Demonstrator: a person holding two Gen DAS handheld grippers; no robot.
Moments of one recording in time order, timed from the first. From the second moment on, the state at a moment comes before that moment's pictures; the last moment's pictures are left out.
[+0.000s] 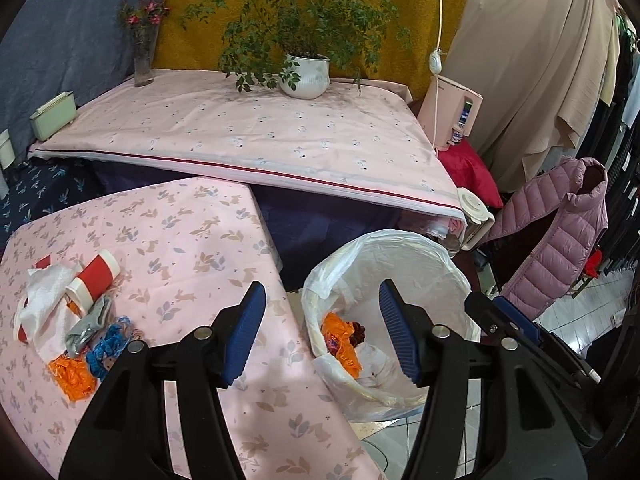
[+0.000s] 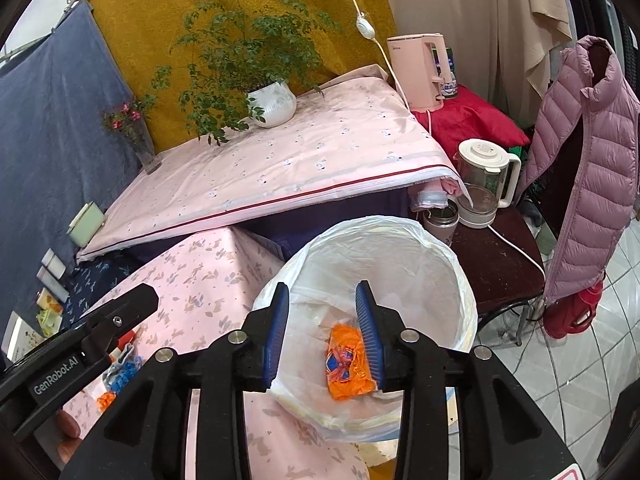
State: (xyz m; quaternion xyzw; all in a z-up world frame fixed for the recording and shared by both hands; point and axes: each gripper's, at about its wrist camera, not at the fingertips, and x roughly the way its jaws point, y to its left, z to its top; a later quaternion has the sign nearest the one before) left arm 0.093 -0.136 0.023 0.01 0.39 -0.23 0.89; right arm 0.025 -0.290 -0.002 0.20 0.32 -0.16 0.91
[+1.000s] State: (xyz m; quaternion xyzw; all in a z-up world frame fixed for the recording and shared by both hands) left arm 0.105 0.035 -0.008 -0.04 0.41 -0.09 0.91; right arm 0.069 -0.138 -0.020 0.13 0.38 -0.03 0.91
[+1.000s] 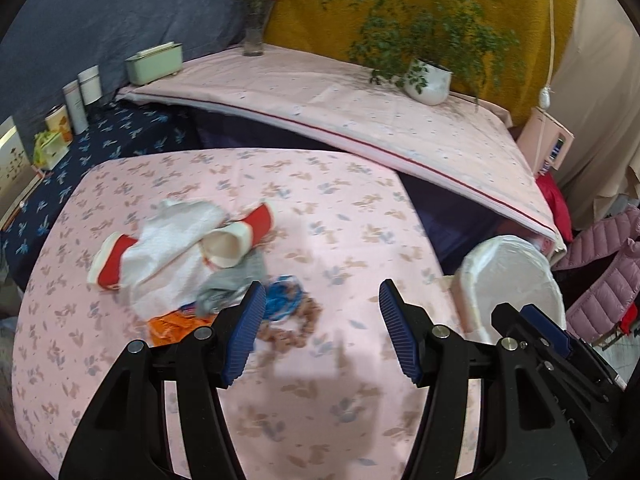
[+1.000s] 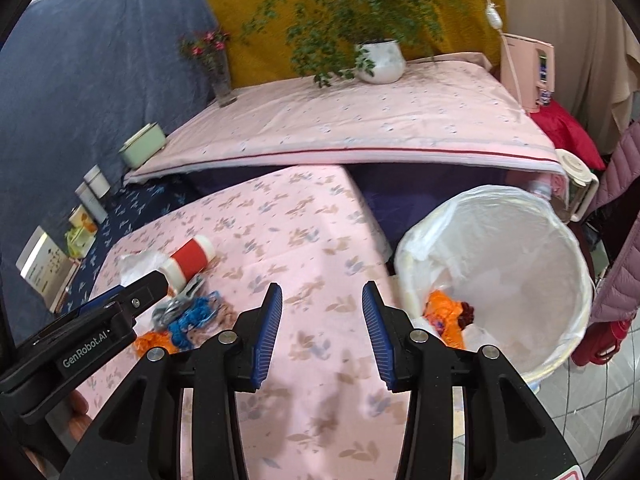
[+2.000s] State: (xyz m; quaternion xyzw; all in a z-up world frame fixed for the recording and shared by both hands) left arm 0.127 0.166 -0.112 -0.13 0.51 -0.01 0.85; right arm 0.149 -0.030 -0.120 0.11 0.49 0.02 0.86
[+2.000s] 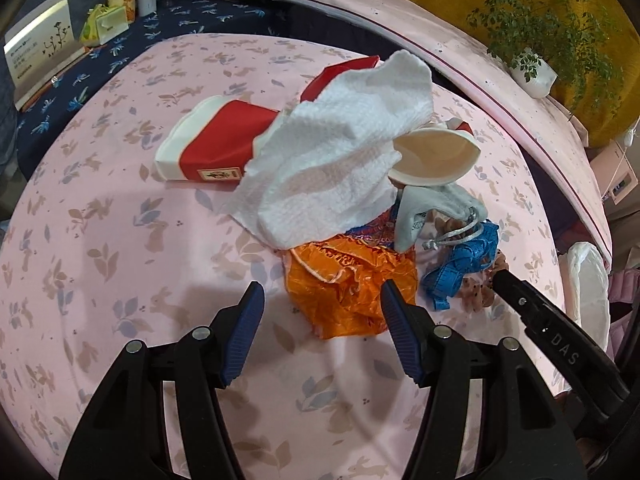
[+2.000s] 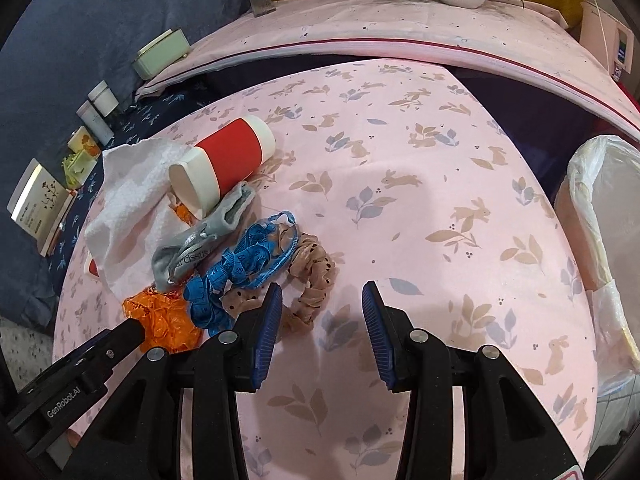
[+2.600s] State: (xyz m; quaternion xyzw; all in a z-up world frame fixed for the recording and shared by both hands) left arm 0.117 0.148 -0.103 -0.11 0.50 -0.02 0.86; right arm 0.135 -0.041 -0.114 0.11 0.48 0.02 0.87
